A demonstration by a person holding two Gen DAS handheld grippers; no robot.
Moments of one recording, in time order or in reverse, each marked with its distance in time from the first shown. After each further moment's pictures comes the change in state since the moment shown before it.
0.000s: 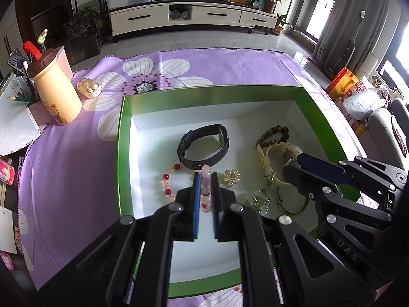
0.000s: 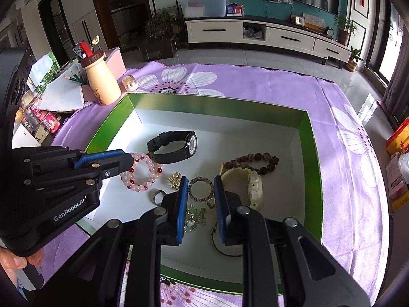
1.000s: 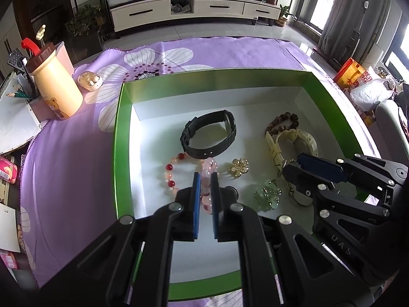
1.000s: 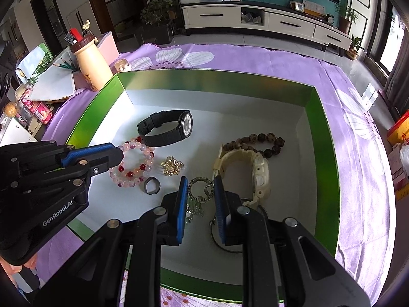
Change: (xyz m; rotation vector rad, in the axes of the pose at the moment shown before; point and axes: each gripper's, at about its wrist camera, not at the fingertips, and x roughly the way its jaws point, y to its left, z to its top) left arm 0.011 -0.002 -0.008 0.021 0.041 0.044; right arm 0.025 -0.004 -0.008 0.018 0.082 -0.006
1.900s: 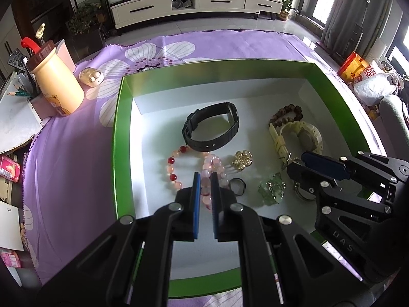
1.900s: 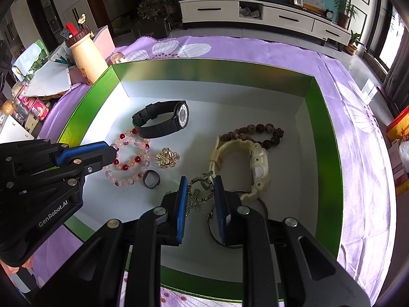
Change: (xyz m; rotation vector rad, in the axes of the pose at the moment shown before) left arm 0.004 -0.001 -0.003 0.011 0.028 0.023; right arm 0.006 -0.002 -0.004 0.008 0.034 -0.011
